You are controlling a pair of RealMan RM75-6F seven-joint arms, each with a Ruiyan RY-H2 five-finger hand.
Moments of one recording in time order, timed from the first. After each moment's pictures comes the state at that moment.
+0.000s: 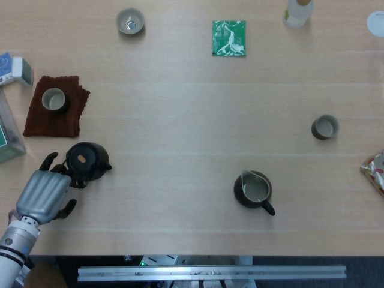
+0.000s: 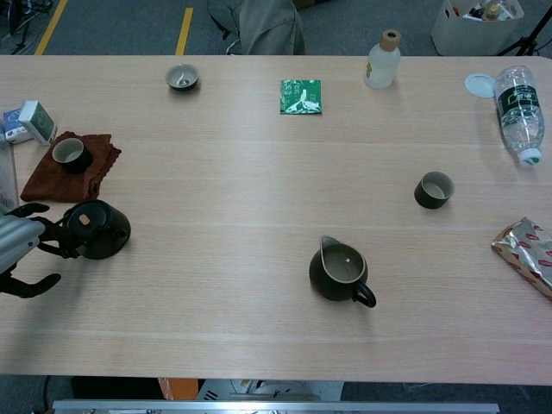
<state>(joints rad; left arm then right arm) -0.24 -1.26 0.14 -1.72 1.40 1.11 0.37 0.12 -1.04 0.08 -1.52 -1.47 1.43 0.14</state>
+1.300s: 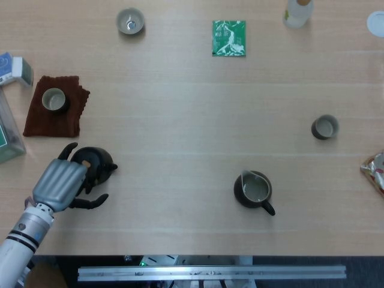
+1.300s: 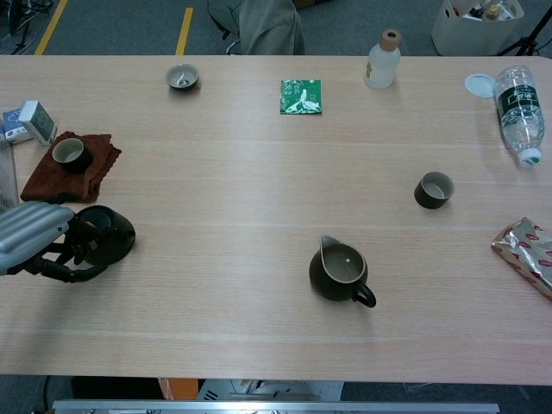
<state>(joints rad) -0.30 -1.31 0.10 -1.67 1.43 1.05 0.25 0.10 -1.05 0.10 -1.51 -1.44 1.43 0.15</state>
